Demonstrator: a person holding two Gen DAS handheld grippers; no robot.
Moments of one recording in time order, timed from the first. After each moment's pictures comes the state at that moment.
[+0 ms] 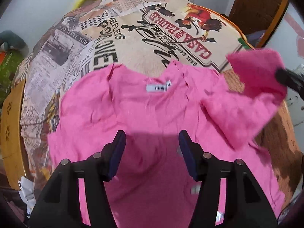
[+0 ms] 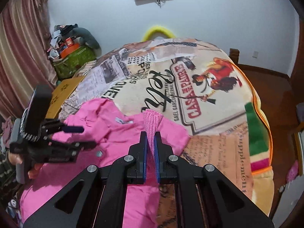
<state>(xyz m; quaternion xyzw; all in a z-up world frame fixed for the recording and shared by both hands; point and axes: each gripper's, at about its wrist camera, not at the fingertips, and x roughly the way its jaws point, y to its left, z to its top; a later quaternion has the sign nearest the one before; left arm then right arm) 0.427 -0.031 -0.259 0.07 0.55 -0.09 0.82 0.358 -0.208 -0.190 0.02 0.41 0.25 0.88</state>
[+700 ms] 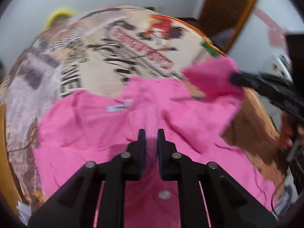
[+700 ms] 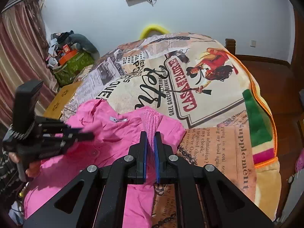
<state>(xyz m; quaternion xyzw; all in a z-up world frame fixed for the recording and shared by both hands) 0.415 -0.062 -0.235 0.07 0.52 -0.22 0.82 0.361 -0.235 -0.201 0.06 0.41 0.25 0.87</state>
